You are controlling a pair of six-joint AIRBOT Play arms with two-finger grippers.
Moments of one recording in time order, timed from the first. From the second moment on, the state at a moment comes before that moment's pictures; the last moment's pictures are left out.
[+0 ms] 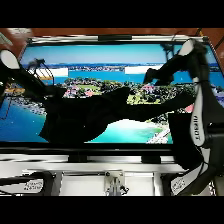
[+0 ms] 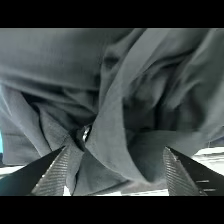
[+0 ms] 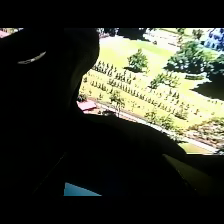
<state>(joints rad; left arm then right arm) -0.07 -1.45 1.55 1.40 -1.61 -1.60 0.07 -1.84 1.97 -1.20 1.53 1.55</state>
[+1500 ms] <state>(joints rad) -0.10 -1.33 2.04 1.35 -1.21 -1.49 0.13 -1.61 2.07 -0.92 0.94 1.39</state>
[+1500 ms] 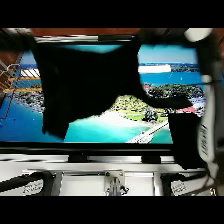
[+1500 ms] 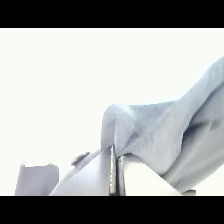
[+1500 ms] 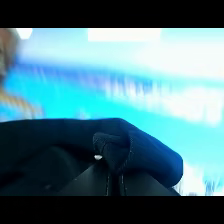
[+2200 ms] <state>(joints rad) -0.14 -0.98 1.45 1.33 -1.18 -1.56 0.20 -1.18 1.70 -1.16 1.29 1.31</state>
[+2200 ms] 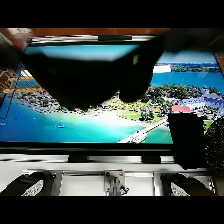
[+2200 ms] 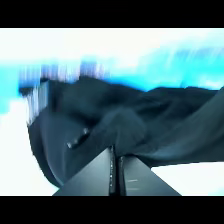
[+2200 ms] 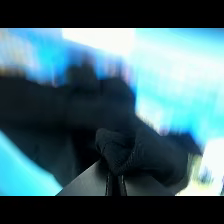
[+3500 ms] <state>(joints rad) -0.37 -1.20 0.94 1.37 -1.29 -1.32 0.48 -1.17 1.08 -1.49 1.40 1.53</state>
